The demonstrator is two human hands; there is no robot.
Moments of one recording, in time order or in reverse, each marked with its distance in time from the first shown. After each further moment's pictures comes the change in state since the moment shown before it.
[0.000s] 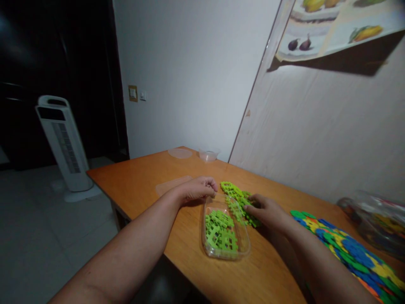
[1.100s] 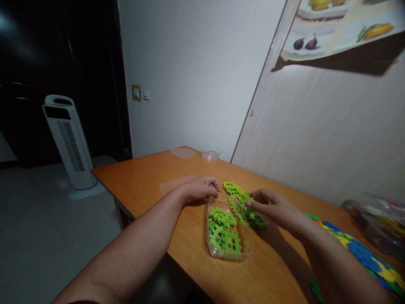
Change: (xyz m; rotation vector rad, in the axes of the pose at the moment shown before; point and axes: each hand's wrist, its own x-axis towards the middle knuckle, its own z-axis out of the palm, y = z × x) left_hand 0.000 -0.002 0.001 -0.025 -0.013 -0.012; right_hand -0.025 -0.047 -0.024 0.111 -0.004 -0.065
